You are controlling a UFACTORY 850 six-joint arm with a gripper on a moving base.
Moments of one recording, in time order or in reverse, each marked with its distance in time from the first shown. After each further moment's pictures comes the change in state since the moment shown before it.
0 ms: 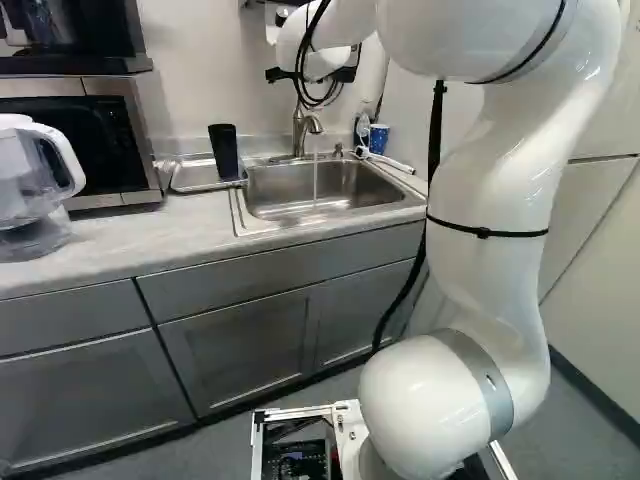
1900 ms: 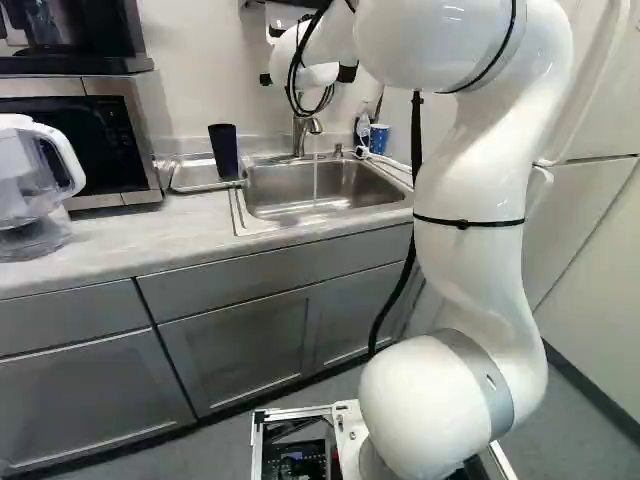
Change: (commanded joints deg) arm 1.0 -5.1 -2.2 0.0 7.8 0.0
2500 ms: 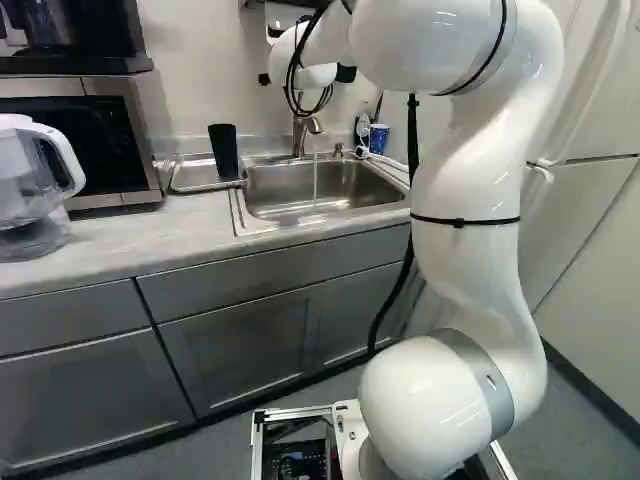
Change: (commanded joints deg) arm 0.2 -1.1 -1.3 0.0 0.0 0.0
